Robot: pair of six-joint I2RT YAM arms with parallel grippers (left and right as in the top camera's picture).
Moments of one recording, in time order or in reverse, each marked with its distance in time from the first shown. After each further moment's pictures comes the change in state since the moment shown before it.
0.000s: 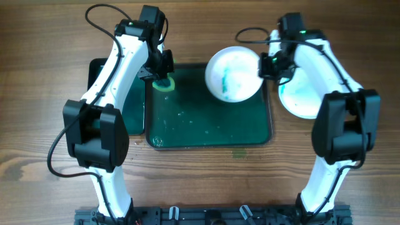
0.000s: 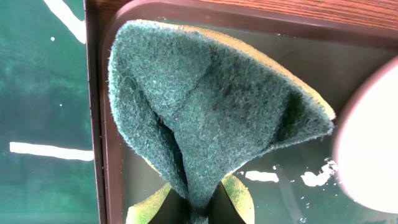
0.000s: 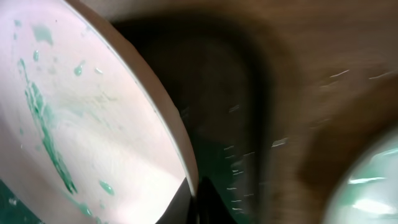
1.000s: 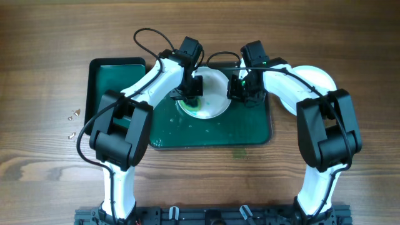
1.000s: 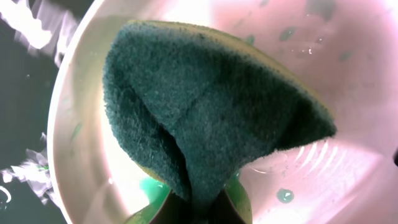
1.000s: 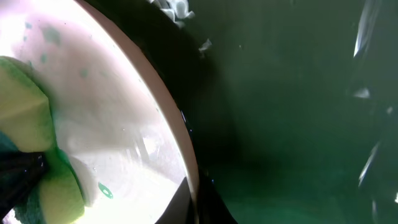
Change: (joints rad) left arm -0.200 0.076 -0.255 0.327 0.040 -0.027; right arm 0.176 -0.027 -0.281 0.318 -0.116 0.281
